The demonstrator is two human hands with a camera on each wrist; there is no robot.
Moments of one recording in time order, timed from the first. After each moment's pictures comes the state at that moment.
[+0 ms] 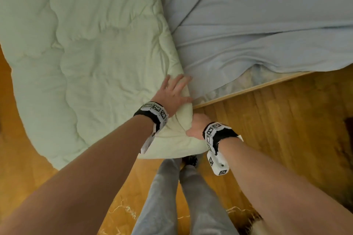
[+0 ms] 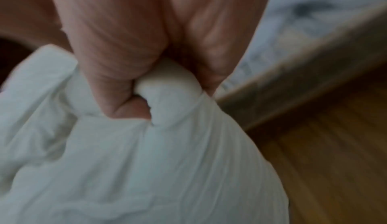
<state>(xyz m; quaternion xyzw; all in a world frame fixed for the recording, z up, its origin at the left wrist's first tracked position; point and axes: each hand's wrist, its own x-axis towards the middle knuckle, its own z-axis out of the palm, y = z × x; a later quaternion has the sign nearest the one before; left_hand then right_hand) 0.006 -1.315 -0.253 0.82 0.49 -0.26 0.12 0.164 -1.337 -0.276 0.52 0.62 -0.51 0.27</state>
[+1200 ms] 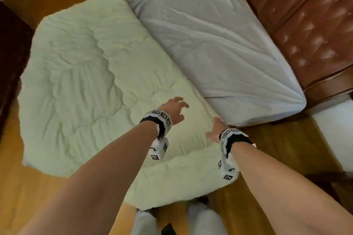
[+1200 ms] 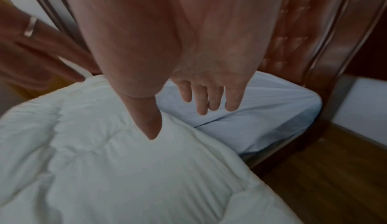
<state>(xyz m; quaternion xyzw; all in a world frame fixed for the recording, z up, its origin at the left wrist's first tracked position) 0.400 -1.168 0.002 0.67 0.68 -0.09 0.29 0.611 -1.152 -0.049 0.62 0.64 -0.40 0.20</state>
